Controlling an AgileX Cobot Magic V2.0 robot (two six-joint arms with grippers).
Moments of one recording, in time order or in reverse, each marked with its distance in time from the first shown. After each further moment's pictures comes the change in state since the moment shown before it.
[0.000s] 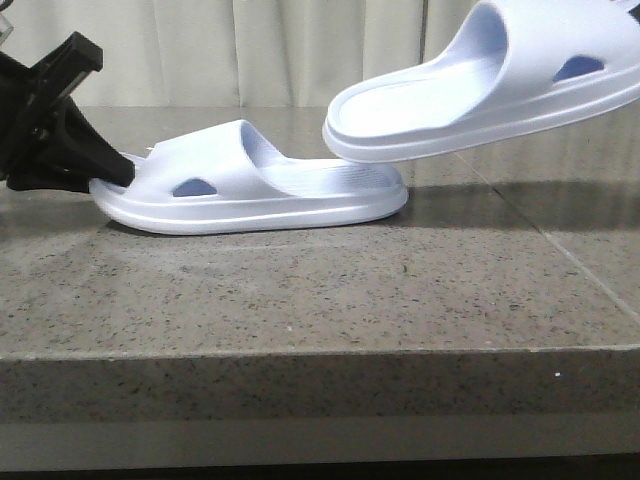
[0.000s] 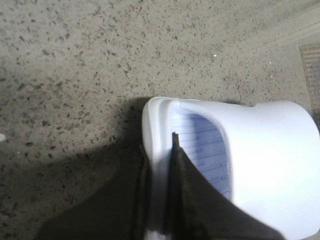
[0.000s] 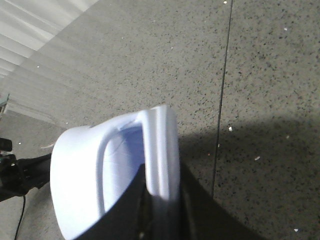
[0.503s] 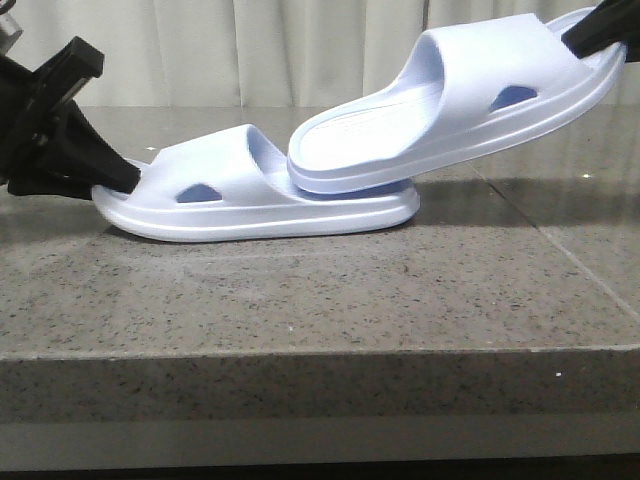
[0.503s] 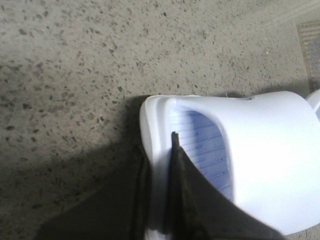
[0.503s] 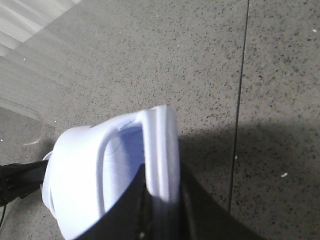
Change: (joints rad) left arm 0.000 0.000 -0.002 0.063 0.057 0.000; right arm 0.152 0.002 0.004 0.016 -0.152 -0.005
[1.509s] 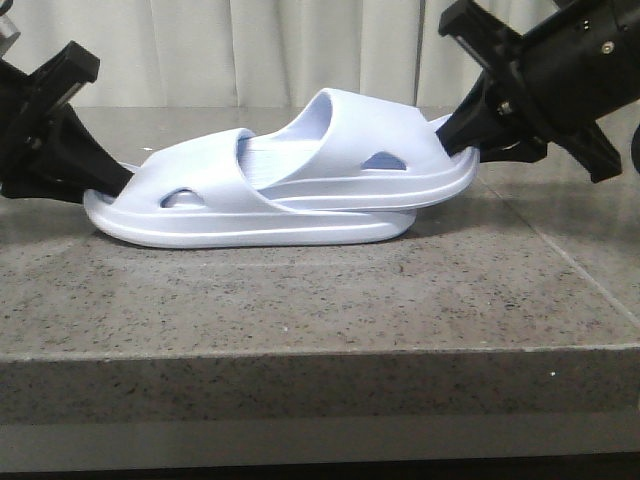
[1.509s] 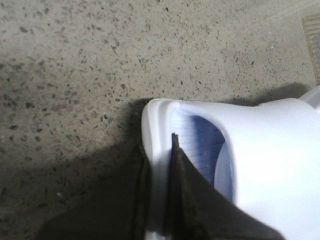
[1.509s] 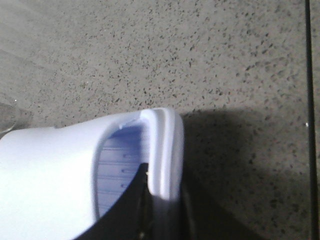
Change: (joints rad) left arm 0.002 0.000 0.000 0.016 -0.003 0.000; right arm 0.417 0.163 0.051 0.174 -0.386 -0.038
